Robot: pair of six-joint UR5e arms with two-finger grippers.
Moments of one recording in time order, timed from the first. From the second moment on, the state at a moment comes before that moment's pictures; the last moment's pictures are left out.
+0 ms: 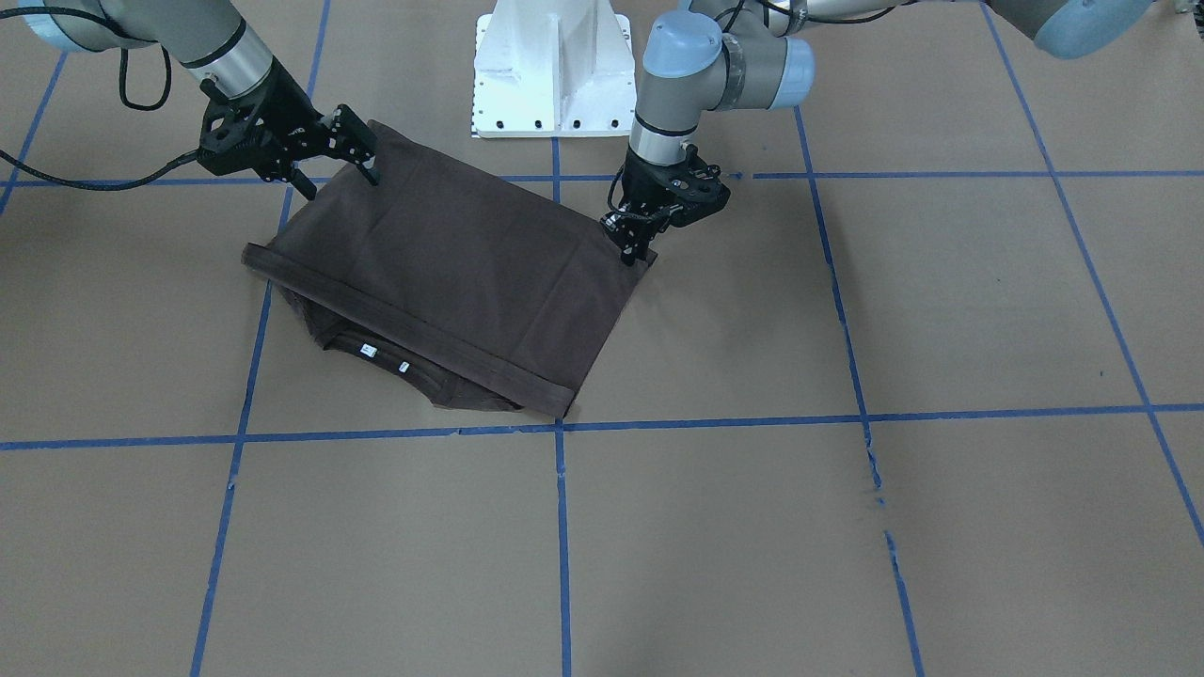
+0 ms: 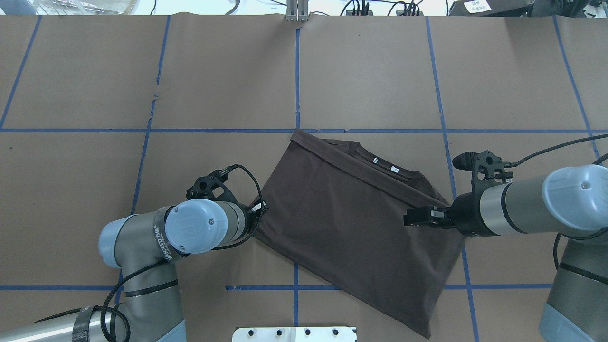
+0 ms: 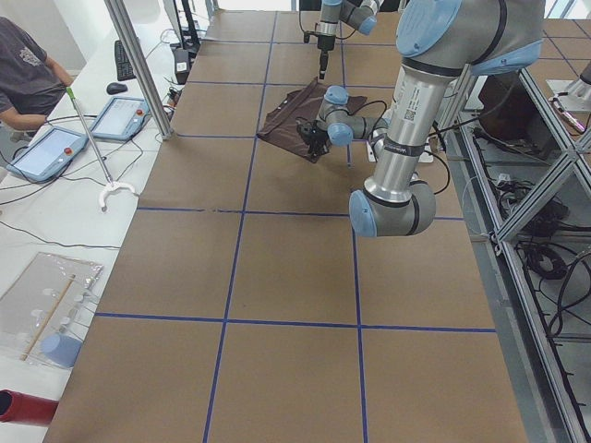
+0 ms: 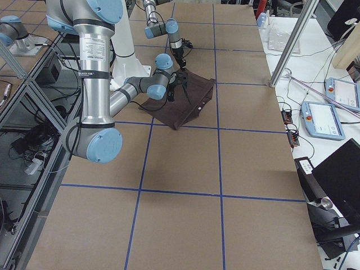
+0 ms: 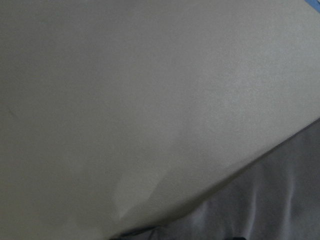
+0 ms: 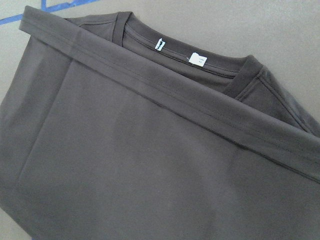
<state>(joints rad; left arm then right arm) -0.32 -2.06 -1.76 -1.84 -1.56 -1.96 0.51 -1.59 2.13 -1.05 1.91 1.35</state>
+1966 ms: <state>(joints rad) -0.67 -2.48 -1.03 -2.22 -1.56 -1.64 0.51 -1.59 2.10 -1.05 1.91 1.36</state>
